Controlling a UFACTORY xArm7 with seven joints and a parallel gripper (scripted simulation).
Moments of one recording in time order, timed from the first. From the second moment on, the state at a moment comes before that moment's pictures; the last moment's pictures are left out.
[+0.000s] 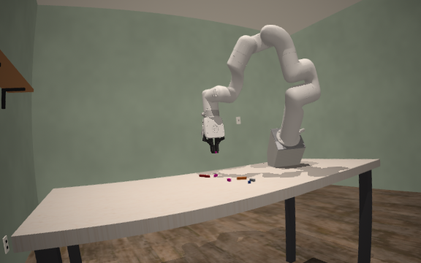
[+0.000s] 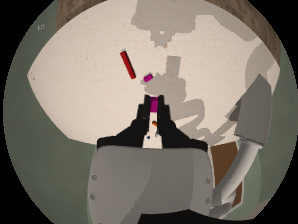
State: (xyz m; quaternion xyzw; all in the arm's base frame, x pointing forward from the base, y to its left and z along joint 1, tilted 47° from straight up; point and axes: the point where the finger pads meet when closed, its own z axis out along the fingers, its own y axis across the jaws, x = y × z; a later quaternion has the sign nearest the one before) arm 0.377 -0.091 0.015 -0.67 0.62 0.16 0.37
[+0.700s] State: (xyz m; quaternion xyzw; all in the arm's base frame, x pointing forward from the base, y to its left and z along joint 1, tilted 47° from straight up) arm 0.369 -0.048 0.059 -0.46 0.79 0.27 0.30
